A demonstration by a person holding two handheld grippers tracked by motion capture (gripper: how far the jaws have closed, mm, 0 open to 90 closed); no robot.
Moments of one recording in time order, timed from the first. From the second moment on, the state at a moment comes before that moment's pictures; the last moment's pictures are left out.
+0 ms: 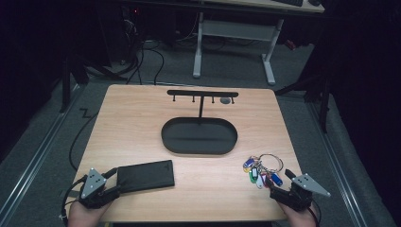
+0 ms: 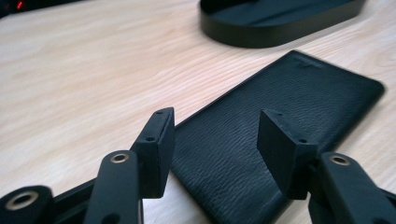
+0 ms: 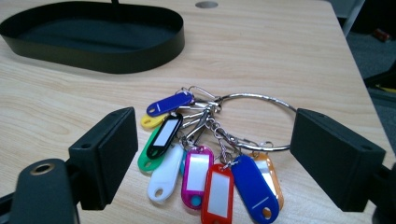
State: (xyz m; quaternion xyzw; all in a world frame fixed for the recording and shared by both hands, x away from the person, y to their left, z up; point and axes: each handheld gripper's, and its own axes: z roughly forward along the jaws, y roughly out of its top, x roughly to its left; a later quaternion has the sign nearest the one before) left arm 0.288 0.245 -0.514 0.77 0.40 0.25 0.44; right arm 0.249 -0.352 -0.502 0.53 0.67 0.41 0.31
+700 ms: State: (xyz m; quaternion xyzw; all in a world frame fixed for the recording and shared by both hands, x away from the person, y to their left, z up) left arm 0.270 0.249 -0.529 0.81 0.43 0.22 0.34; right arm 0.252 -0.352 -0.504 0.53 0.68 0.40 0.30
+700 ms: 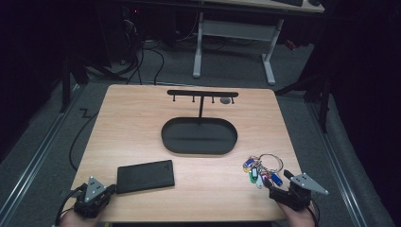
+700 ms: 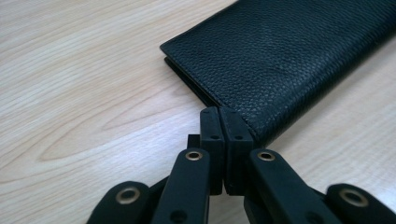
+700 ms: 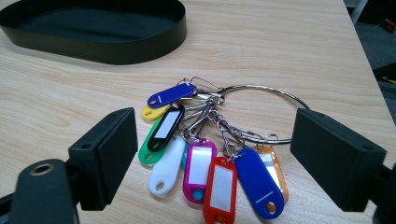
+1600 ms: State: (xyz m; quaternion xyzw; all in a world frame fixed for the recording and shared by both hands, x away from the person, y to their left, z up) left arm 0.244 0.217 -0.520 0.83 0.32 0.22 0.39; right arm 0.252 -0.354 -0.506 0.54 0.68 0.41 0.29
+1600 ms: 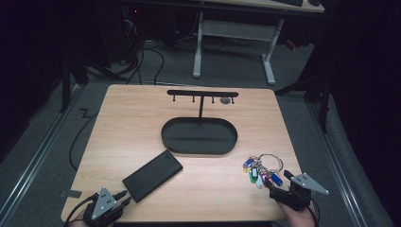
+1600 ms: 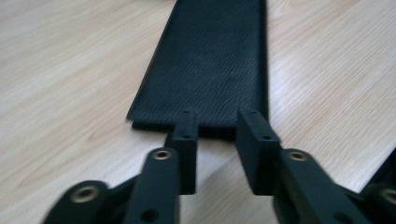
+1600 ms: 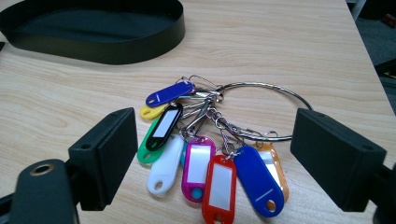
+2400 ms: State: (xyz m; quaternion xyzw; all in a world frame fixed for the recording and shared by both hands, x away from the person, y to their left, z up) left arm 0.299 0.144 -0.507 0.84 0.26 0.21 0.43; right arm 0.252 -0.356 -0.510 0.55 0.68 0.41 0.28
